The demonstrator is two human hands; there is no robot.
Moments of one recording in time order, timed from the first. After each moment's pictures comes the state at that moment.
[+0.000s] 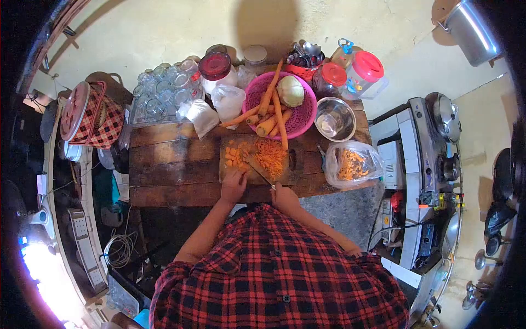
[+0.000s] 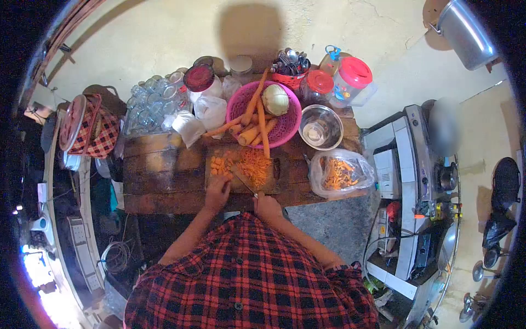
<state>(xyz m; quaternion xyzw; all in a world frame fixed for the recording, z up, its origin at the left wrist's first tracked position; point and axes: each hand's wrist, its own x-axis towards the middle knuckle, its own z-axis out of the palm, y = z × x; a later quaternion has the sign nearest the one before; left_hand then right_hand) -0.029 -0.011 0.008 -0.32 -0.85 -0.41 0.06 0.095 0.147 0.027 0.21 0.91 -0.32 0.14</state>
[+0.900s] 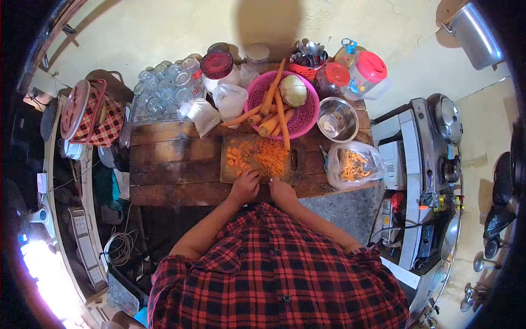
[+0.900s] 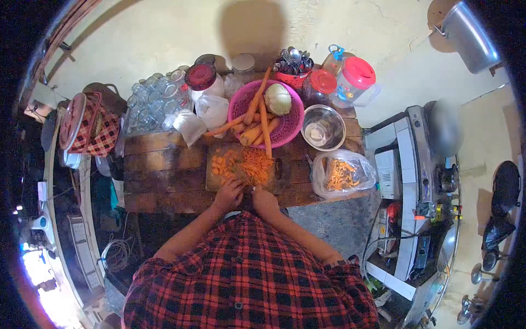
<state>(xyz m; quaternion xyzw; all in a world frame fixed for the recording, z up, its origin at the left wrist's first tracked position) -0.023 0.002 -0.004 -0.52 -0.79 -0.31 0.02 0.076 0.144 0.016 0.20 0.94 -0.25 0.13</state>
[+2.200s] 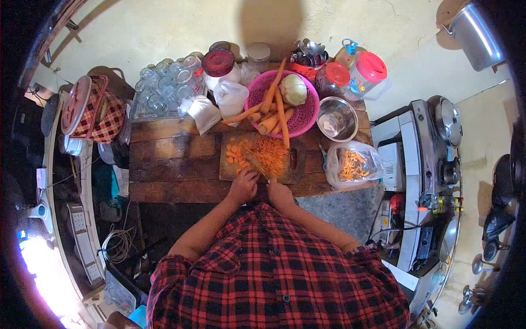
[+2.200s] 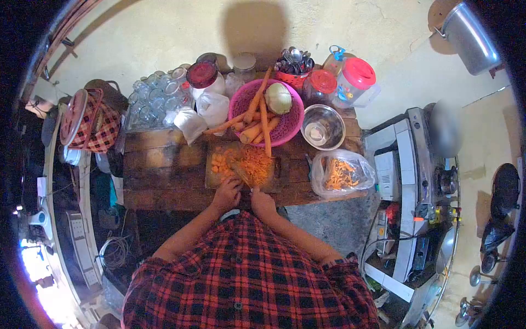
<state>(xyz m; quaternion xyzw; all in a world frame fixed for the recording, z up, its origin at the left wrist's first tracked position) -0.017 -0.002 -0.006 -0.51 -0.80 -0.33 0.02 0.080 0.135 0.011 0.23 0.92 -0.28 0.17</state>
